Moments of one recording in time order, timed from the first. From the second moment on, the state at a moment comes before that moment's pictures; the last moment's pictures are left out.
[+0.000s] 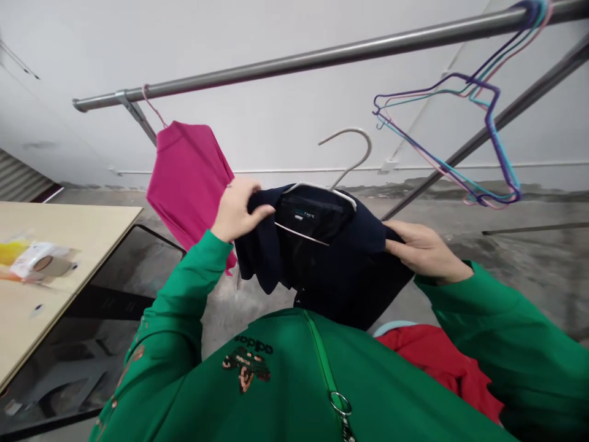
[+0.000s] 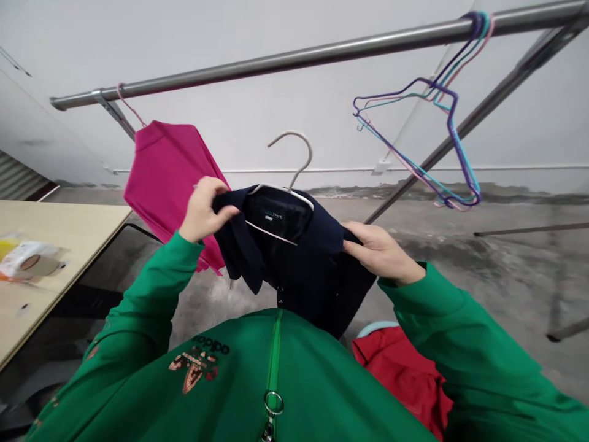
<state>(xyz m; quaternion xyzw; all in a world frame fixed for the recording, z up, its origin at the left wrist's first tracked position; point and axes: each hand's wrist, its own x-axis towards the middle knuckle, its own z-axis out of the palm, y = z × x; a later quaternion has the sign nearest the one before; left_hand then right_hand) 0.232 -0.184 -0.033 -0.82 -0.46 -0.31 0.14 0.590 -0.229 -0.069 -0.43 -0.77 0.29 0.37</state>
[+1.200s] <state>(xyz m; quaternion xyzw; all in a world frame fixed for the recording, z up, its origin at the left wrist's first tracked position) 0.170 -0.302 -0.178 -0.77 -0.61 0.05 -0.19 0.290 -0.074 -0.012 -0.41 -0.68 0.35 0.49</state>
